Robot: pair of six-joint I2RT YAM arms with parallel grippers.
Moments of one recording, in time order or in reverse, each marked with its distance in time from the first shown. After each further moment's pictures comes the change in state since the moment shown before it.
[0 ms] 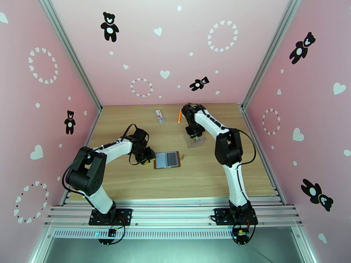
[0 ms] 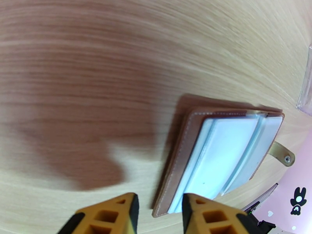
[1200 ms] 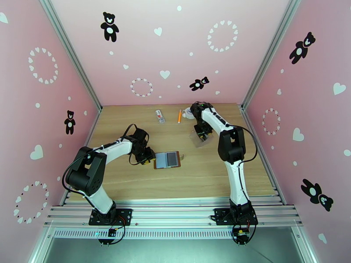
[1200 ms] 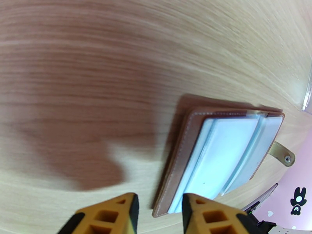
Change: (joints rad) left arm 0.000 0.000 0.000 0.000 0.000 0.000; right arm -0.111 0.036 0.023 -0.024 0.091 -0.048
